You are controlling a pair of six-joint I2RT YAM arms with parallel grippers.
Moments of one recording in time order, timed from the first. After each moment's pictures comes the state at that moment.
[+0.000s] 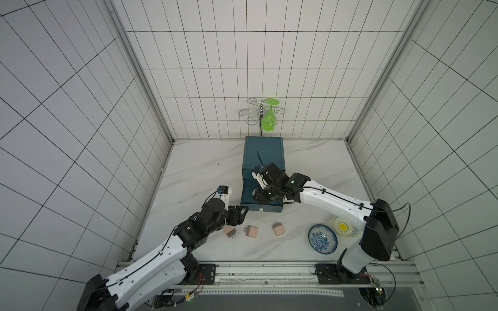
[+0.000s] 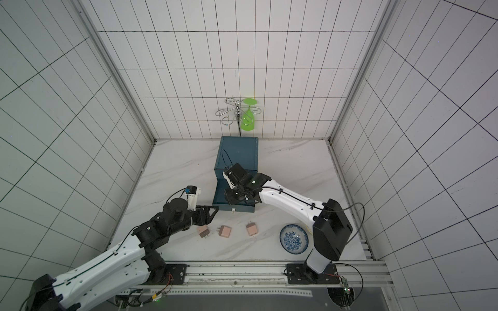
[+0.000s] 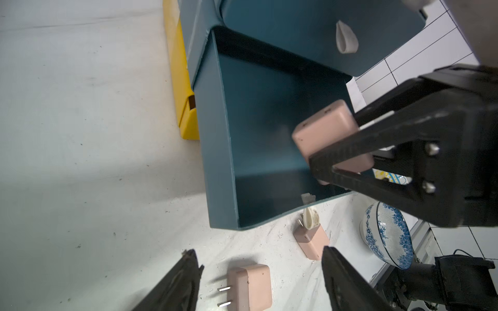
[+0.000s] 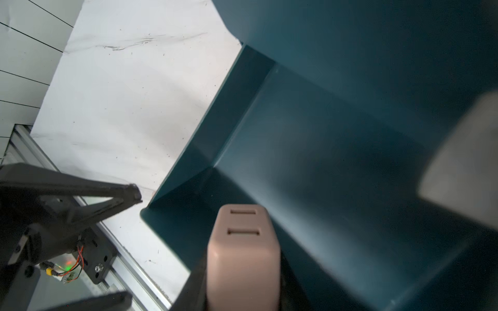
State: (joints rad) left arm -0.72 0.81 0.47 -0.23 0.07 -0.67; right arm 0.98 1.68 1.38 -0.69 -0.10 0.38
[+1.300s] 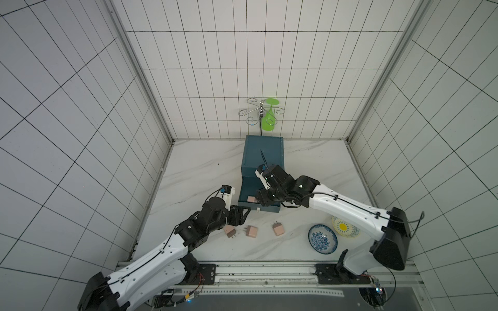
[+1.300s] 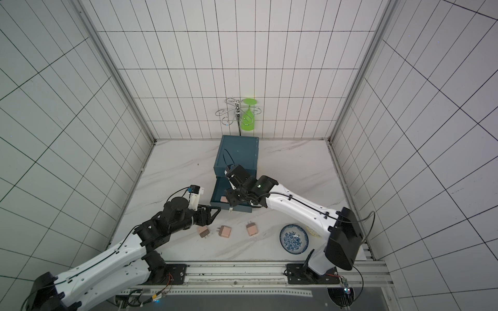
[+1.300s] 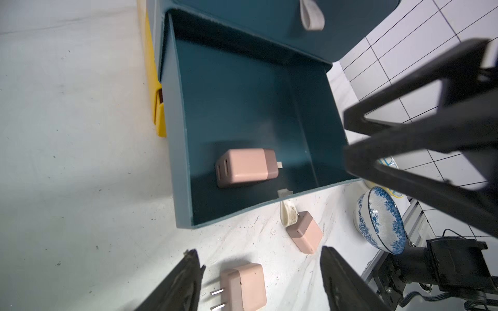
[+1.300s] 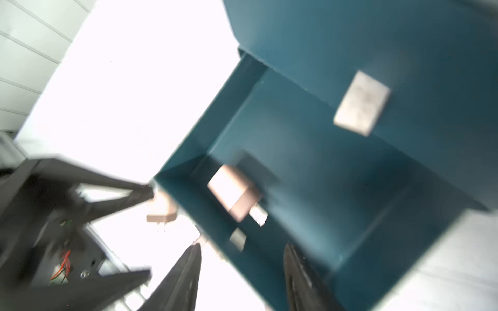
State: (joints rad) left arm -0.72 0.78 0.48 -0.21 0.11 -0.62; right arm 1.08 1.45 1.29 -0.73 0.08 0.38
